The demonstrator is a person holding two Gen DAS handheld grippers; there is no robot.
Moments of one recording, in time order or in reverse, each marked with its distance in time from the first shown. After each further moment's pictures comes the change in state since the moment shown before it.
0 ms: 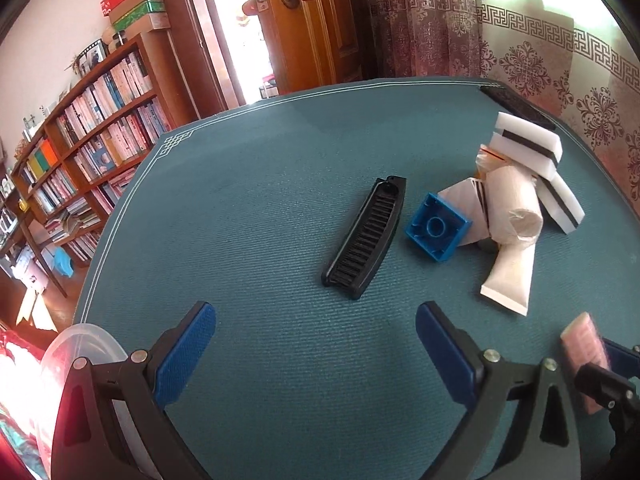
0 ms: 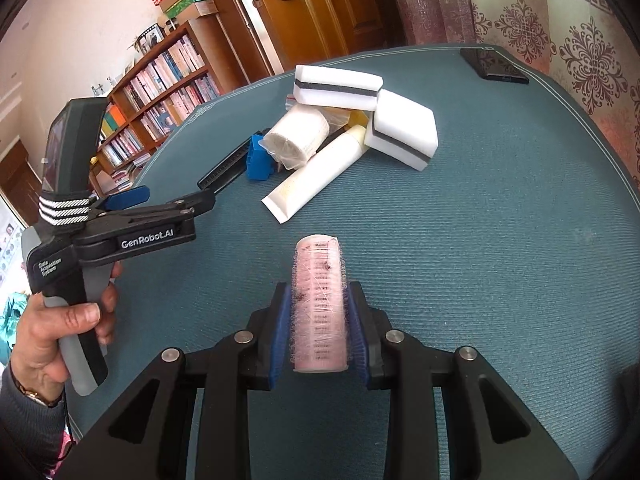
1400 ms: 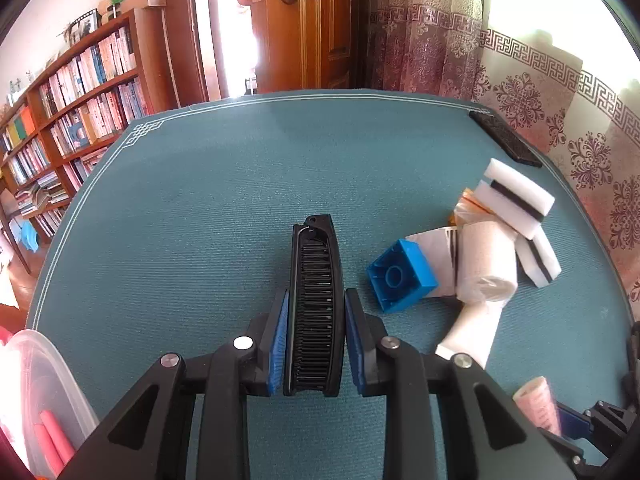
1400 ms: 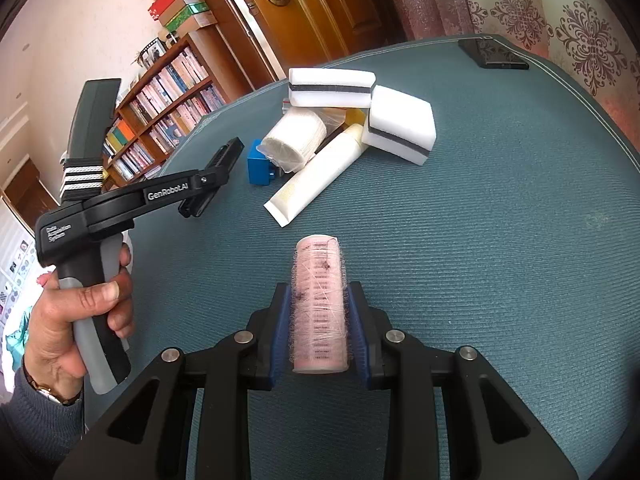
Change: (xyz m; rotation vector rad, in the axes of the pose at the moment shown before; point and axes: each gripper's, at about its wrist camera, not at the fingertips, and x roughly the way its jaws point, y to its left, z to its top) left arm 0.003 -0.008 0.021 -0.105 -0.008 -0.140; right arm 0.008 -0.015 0.000 0.051 -0.015 0.058
